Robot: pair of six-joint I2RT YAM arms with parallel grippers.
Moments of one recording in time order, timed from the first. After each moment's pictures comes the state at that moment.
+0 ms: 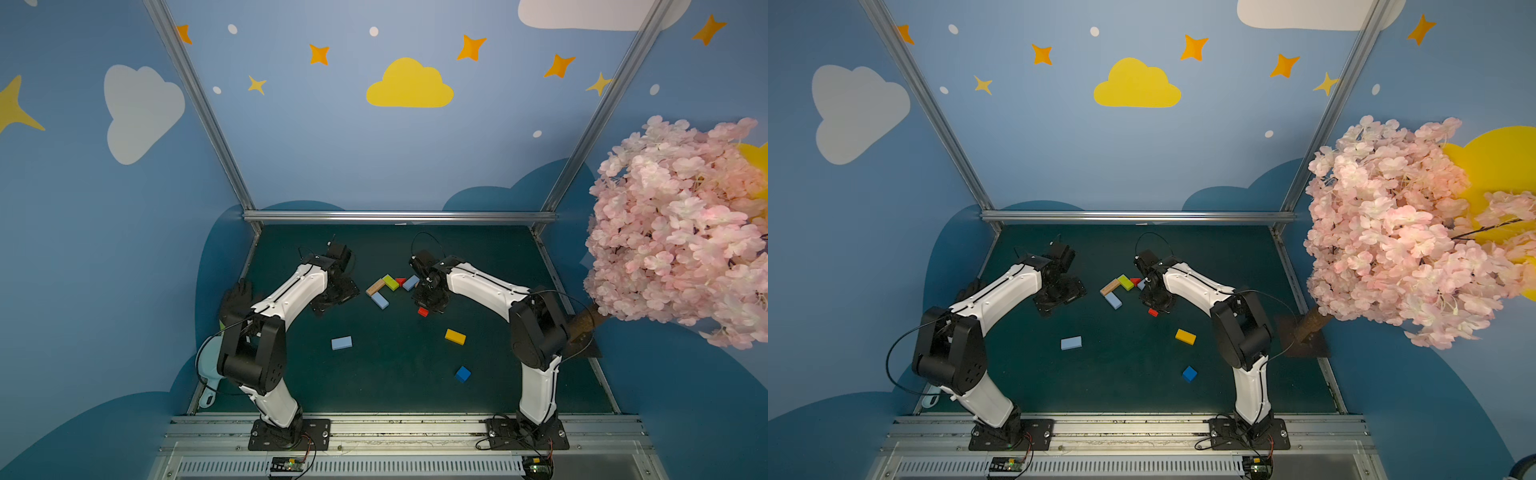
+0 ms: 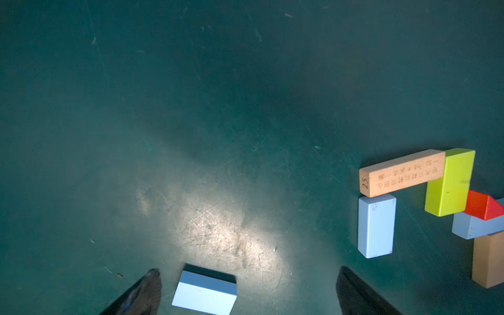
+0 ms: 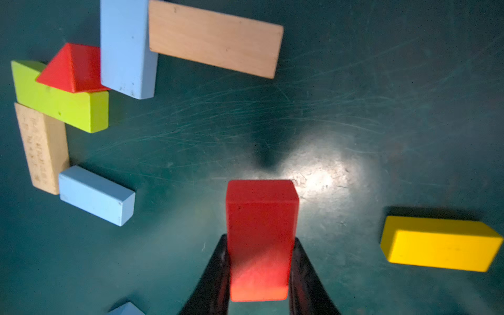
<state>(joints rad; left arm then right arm) -0.29 1.68 1.28 -0.96 -0.08 -0.88 0.69 1.99 1.55 -0.93 0.02 1.14</state>
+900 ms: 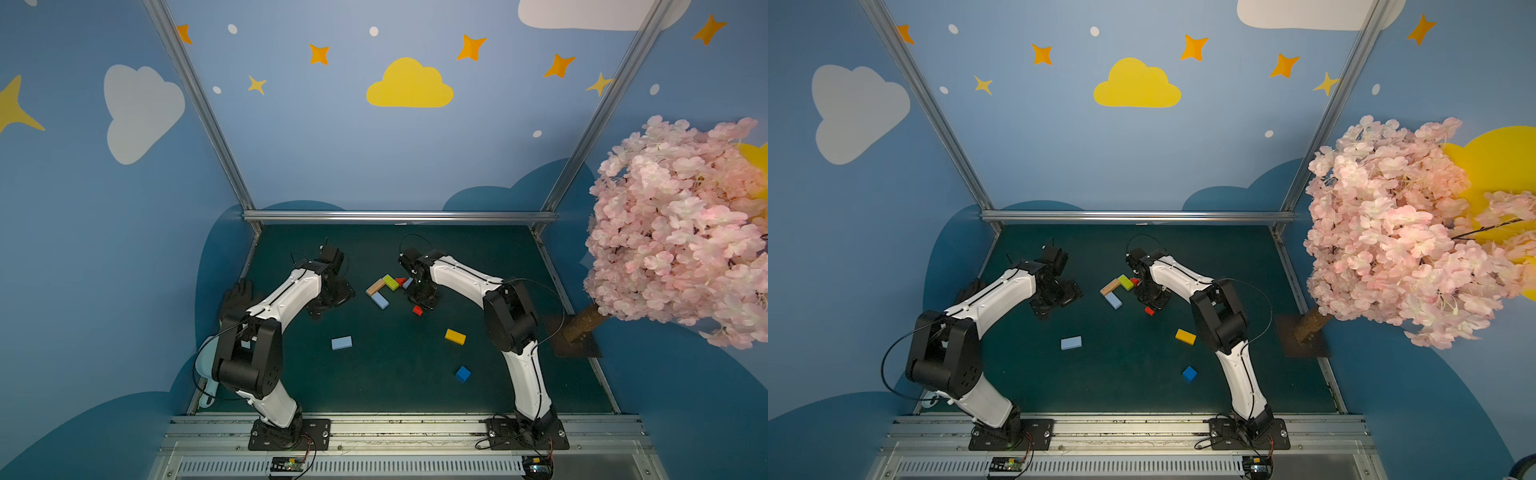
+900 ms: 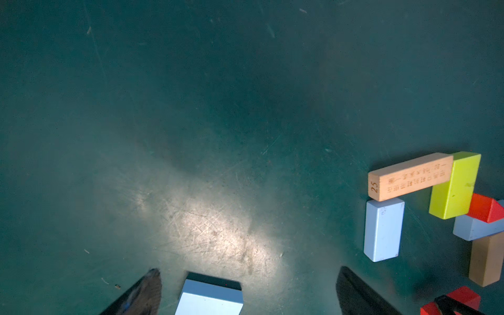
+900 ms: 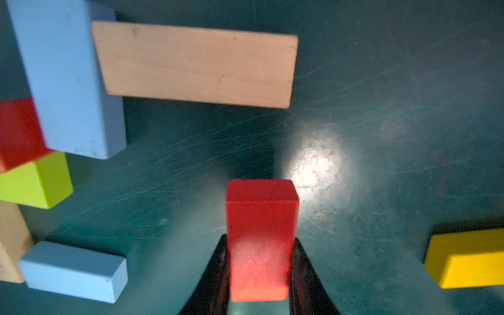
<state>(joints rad) -0.25 1.66 1.22 -0.90 -0.03 -0.86 0.69 2.20 1.79 -1.08 0.04 1.23</state>
